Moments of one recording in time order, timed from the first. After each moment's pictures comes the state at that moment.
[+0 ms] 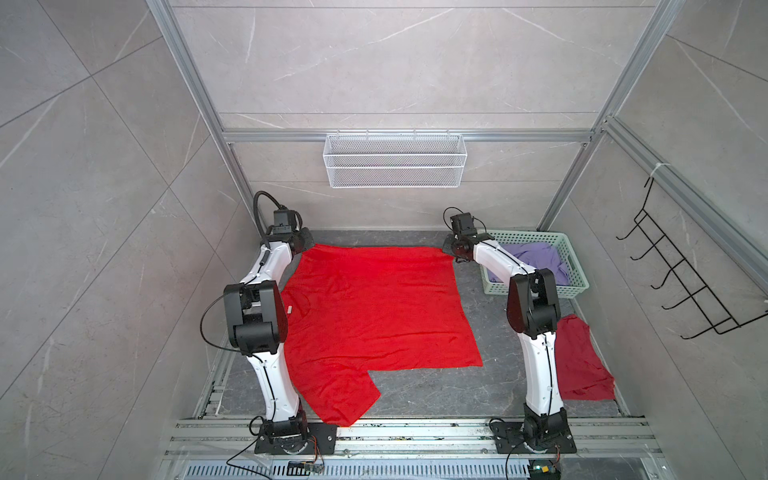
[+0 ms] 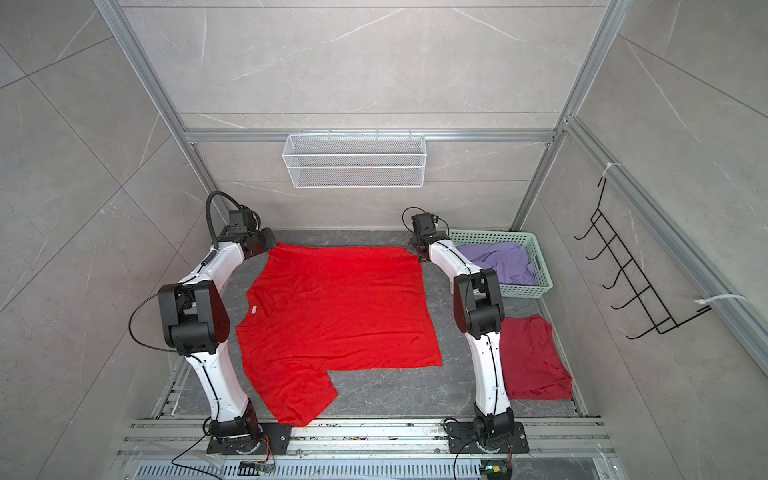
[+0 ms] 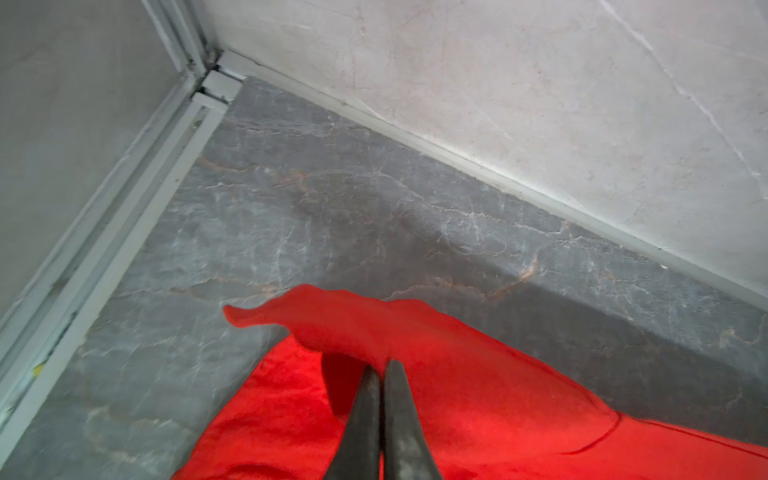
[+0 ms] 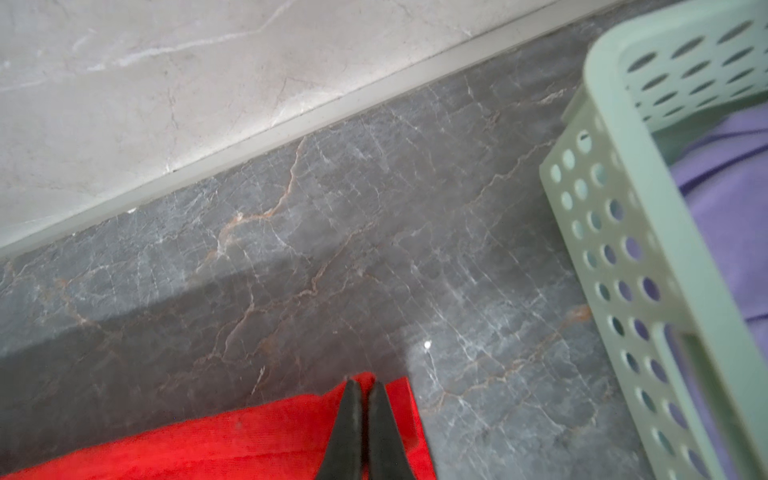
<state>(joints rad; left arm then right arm) 0.07 1.98 1.64 -0.42 0.00 -0.29 0.27 2.28 1.90 -0.47 0.17 0.53</state>
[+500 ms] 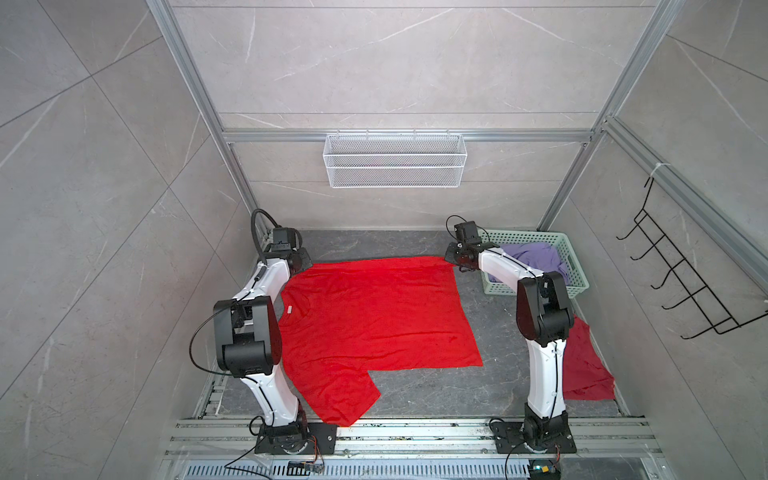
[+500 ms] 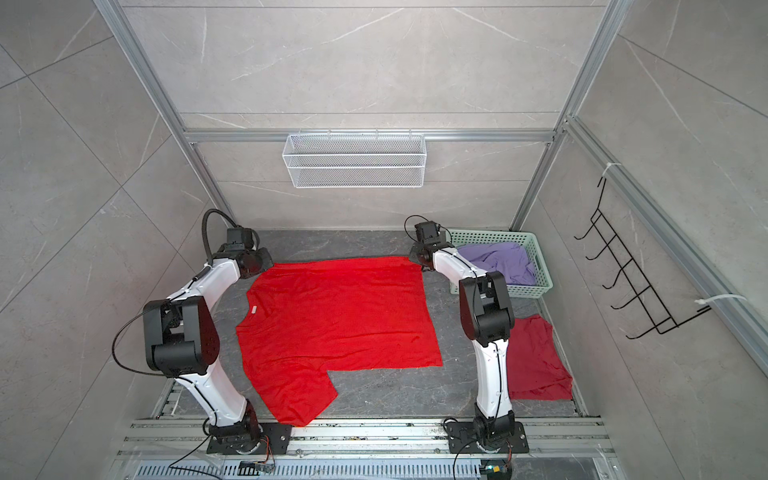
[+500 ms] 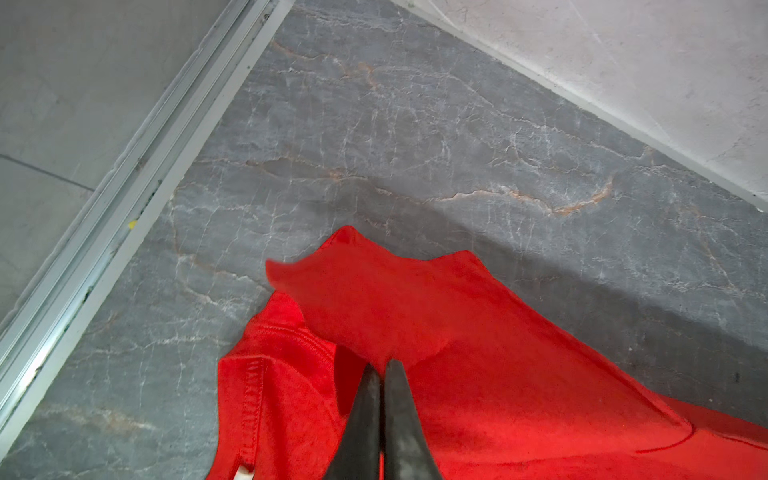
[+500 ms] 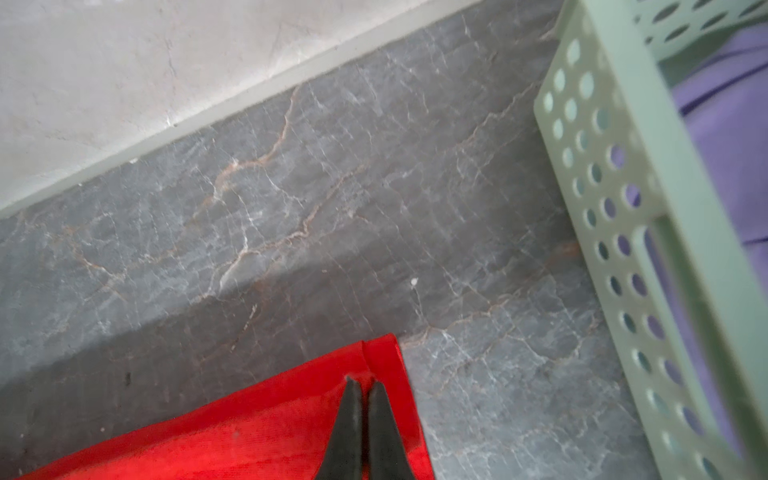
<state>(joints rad) 0.07 1.80 1.36 -0.43 -0.08 -0.33 0.27 2.17 1.68 -0.38 0.12 0.53</state>
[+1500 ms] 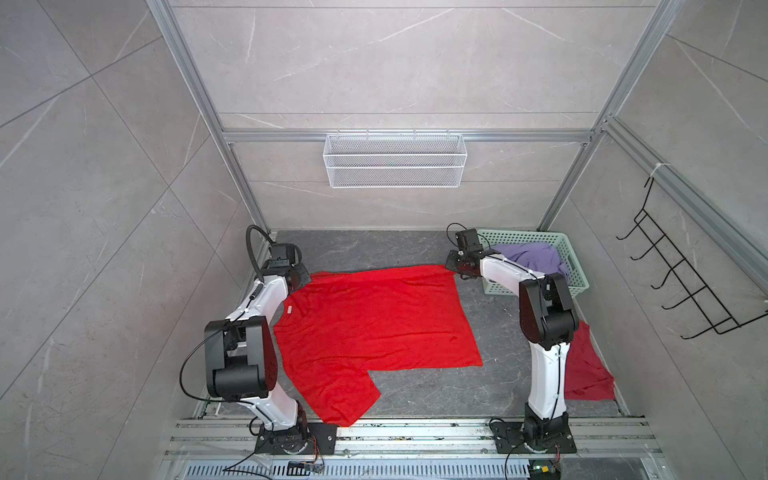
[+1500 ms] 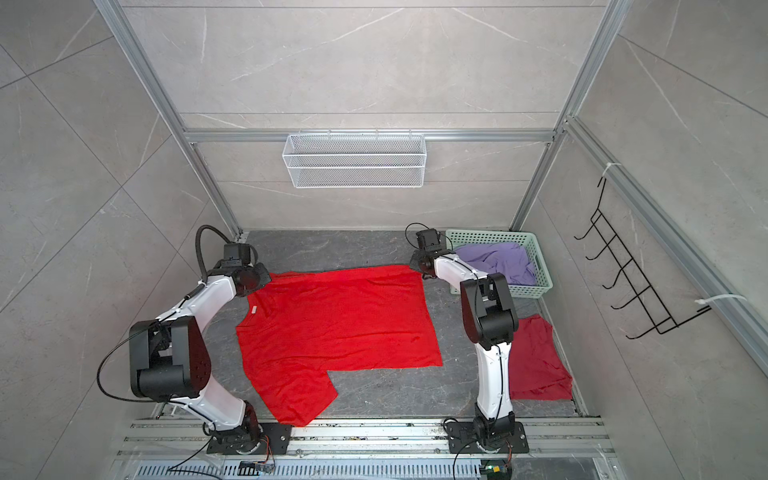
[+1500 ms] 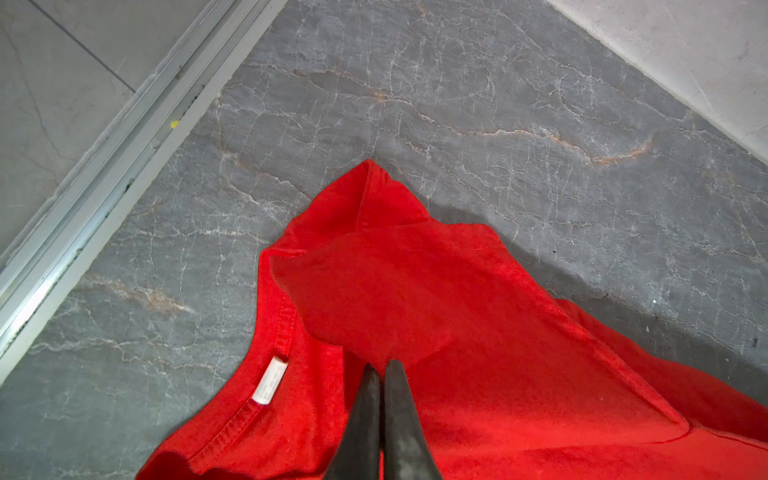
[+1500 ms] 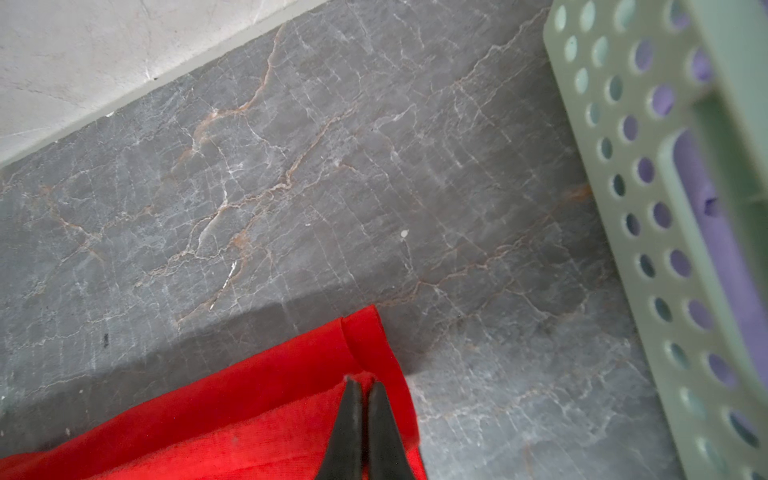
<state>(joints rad) 0.07 1.63 1.15 -0.43 -0.10 -0.43 0.27 2.13 1.57 -0.34 0.09 0.54</state>
